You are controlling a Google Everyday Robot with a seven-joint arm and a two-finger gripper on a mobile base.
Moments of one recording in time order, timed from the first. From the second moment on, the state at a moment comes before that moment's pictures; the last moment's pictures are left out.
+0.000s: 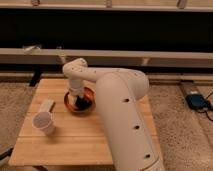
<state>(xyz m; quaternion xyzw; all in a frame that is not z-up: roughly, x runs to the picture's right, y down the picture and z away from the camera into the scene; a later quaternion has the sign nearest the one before) -0.184 0.075 0.915 -0.38 0.05 0.30 0.88</state>
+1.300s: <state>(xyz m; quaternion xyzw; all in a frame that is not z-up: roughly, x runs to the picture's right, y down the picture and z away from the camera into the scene) -0.181 0.091 0.928 -0.40 0.08 0.29 0.87</state>
